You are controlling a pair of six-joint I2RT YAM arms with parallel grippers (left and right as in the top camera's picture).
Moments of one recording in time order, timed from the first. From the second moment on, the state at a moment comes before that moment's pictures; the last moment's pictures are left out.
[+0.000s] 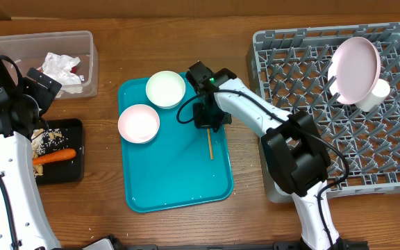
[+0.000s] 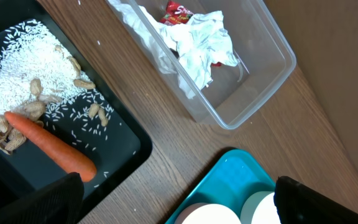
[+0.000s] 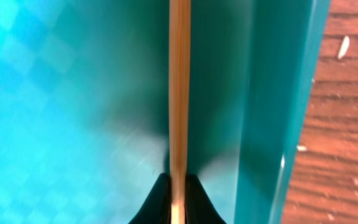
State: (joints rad) left arm 0.41 1.41 1.40 -0.90 0.01 -0.66; right arm 0.60 2.26 1.79 -1.04 -0.08 0.50
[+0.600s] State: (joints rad) left arm 0.41 1.41 1.40 -0.90 0.01 -0.66; right arm 0.12 2.02 1.95 -1.12 -0.09 0.08
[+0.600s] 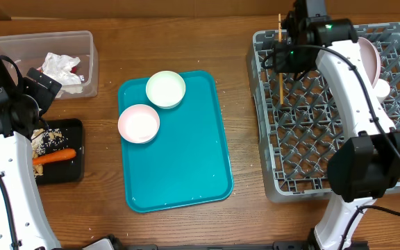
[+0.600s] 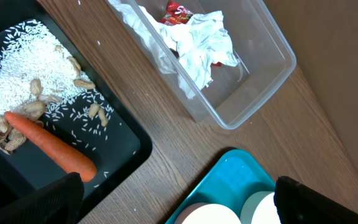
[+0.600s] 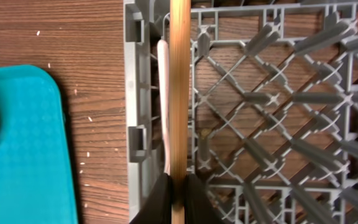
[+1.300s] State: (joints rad) left arm 0.41 1.41 1.40 -0.90 0.01 -0.66; right arm 0.17 2.11 1.94 -1.17 -0.12 0.21
